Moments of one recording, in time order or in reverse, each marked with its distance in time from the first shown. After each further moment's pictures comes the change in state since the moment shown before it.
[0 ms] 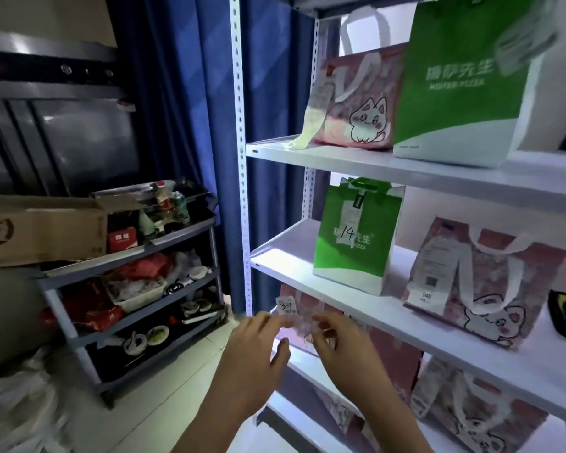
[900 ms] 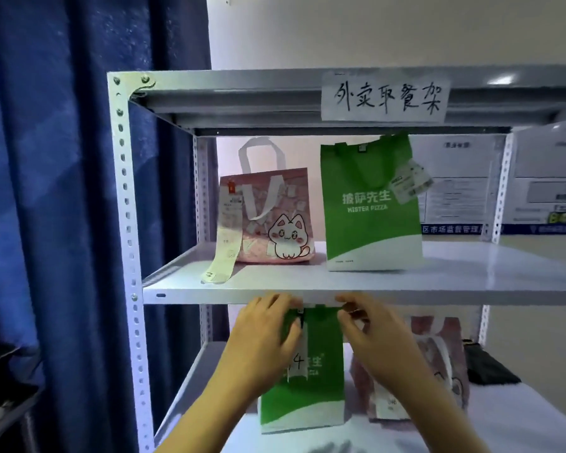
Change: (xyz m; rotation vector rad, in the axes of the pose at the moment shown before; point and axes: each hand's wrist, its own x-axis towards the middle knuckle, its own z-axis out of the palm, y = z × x) left_hand 0.314 -0.012 -0.072 -0.359 -0.028 0.651; right_hand 0.175 -0.111 -0.104 -0.319 0.653 0.137
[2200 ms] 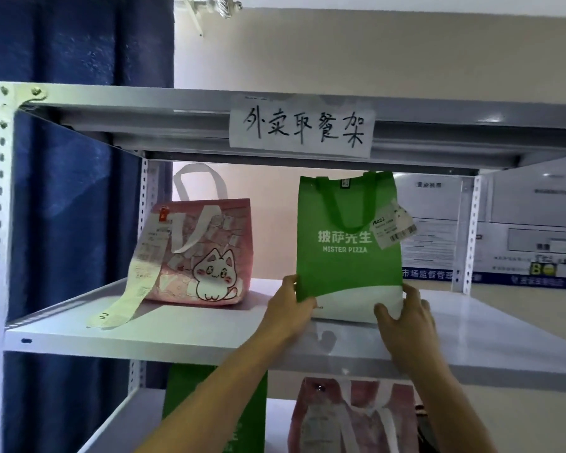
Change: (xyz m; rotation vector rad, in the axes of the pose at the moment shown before) left_hand 0.204 0.091 0.138 -0.559 -0.041 -0.370; right_hand 0.131 0.156 -0.122 0.026 0.249 0.299
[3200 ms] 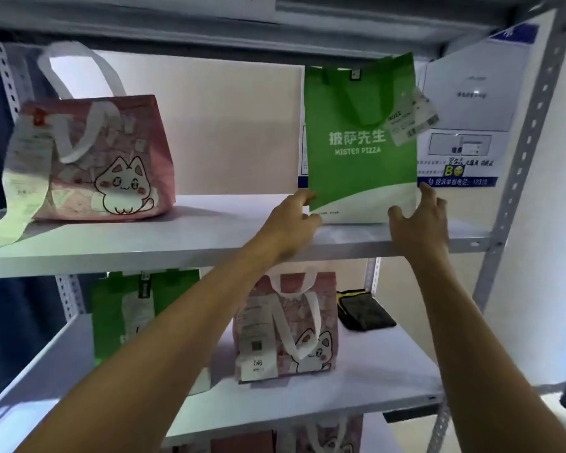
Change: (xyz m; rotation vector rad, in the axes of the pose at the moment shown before) left_hand -0.038 0.049 0.101 0.083 -0.268 0.220; right_hand 0.019 0.084 -0.102 -0.157 0.261 0.097
